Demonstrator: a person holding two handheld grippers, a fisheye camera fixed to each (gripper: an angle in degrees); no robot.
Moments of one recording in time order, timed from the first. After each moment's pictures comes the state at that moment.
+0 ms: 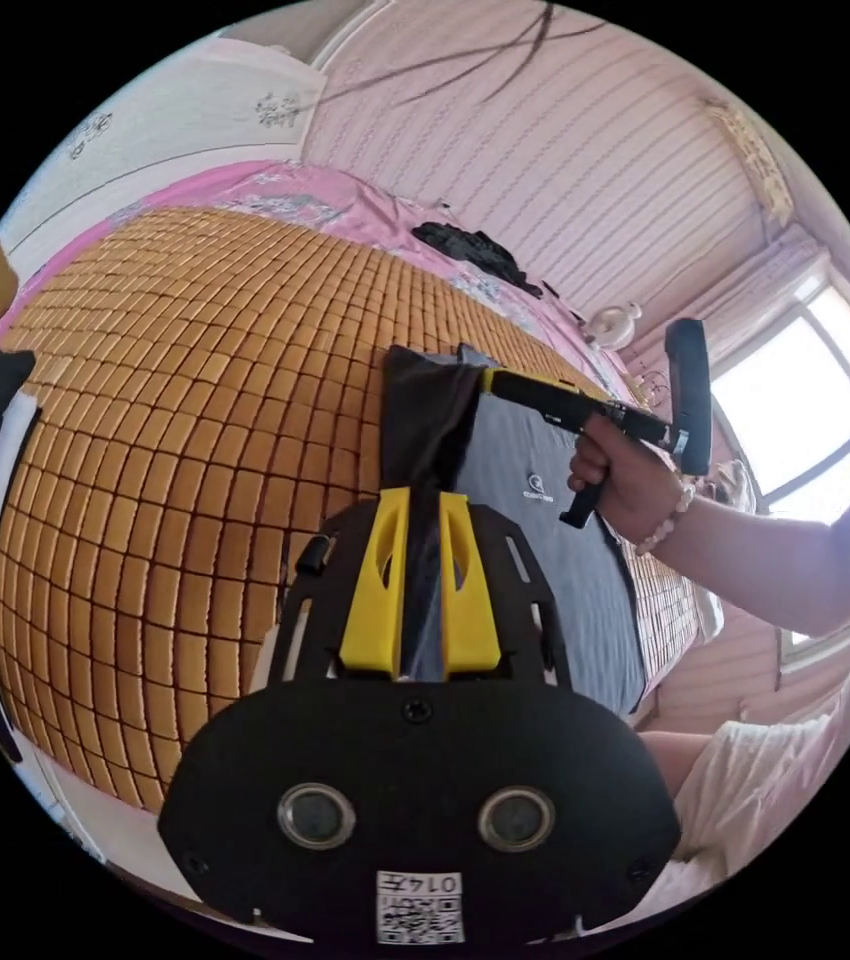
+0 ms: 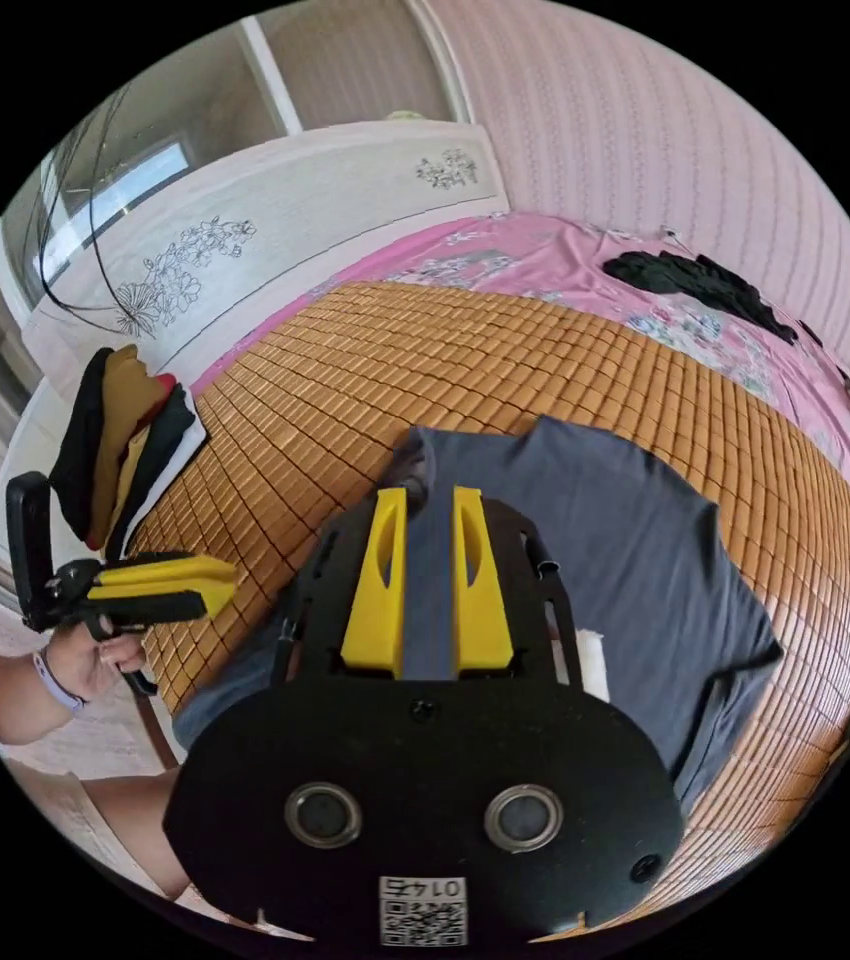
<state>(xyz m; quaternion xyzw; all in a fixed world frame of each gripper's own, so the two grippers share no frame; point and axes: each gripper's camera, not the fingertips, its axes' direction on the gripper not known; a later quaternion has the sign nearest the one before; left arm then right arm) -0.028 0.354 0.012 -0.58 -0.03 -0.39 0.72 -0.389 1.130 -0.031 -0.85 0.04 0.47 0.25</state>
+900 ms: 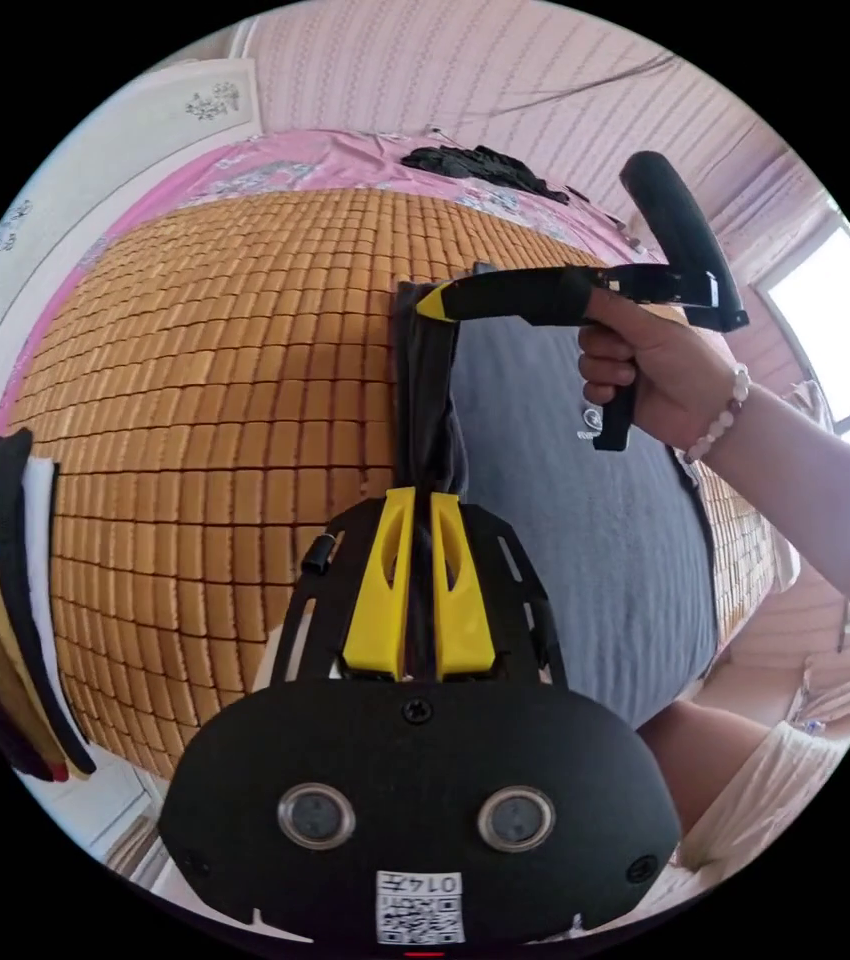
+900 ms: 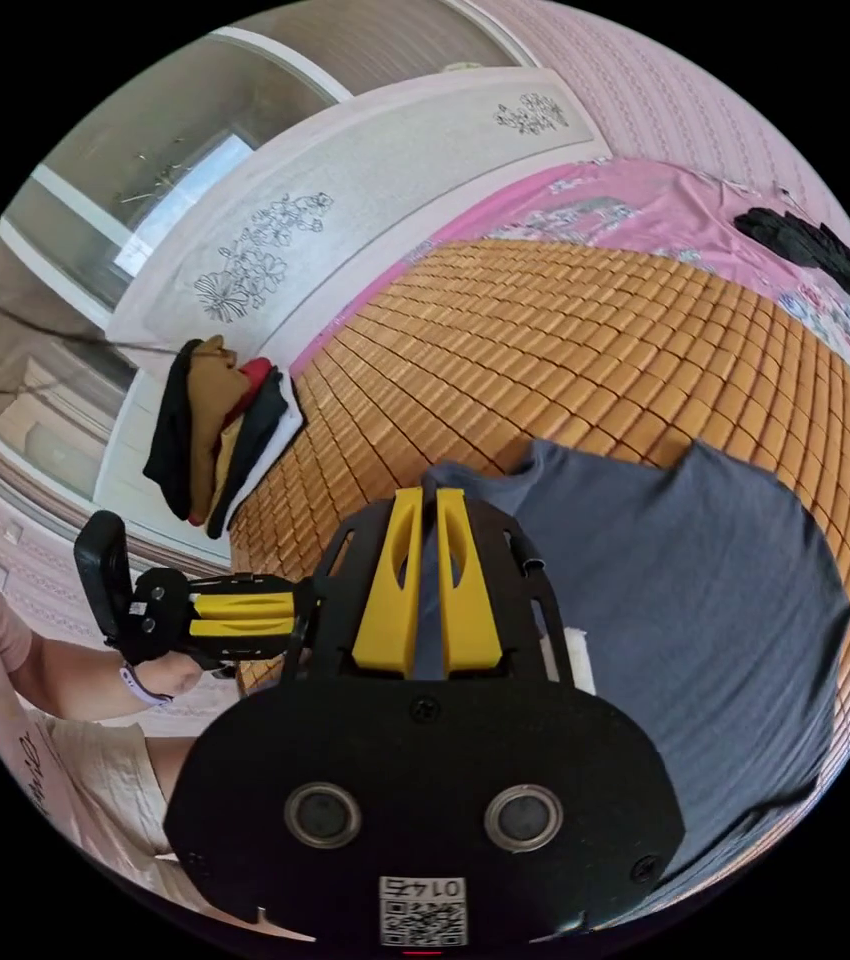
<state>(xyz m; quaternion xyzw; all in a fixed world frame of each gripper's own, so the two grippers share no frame) -0.016 0.393 0.052 -0.69 -0.04 -0.28 0.66 -0.384 1.197 -0.072 -0.76 -0.07 0.61 0.21</state>
